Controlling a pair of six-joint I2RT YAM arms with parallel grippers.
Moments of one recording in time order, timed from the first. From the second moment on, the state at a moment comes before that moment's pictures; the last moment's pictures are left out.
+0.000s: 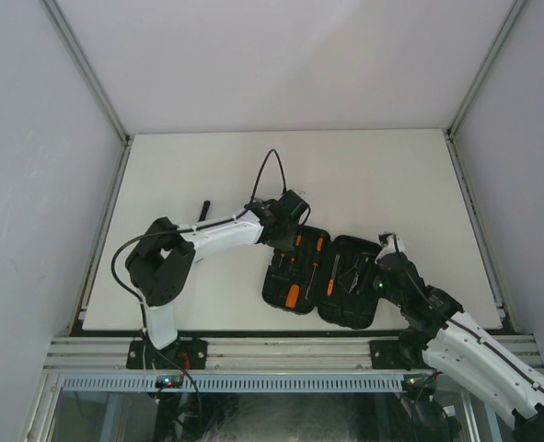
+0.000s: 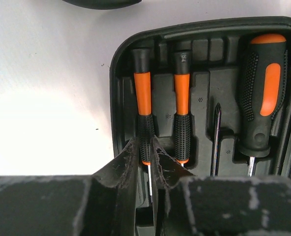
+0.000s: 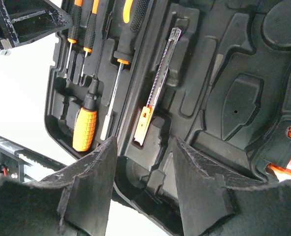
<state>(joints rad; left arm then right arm) -0.85 1.86 1.31 -0.54 -0.21 -0.48 0.64 0.54 0.34 -0.48 0.04 0.77</state>
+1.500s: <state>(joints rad) -0.87 1.97 1.44 -0.68 -0.22 -0.54 0.64 0.52 0.33 -0.49 0.04 0.77</state>
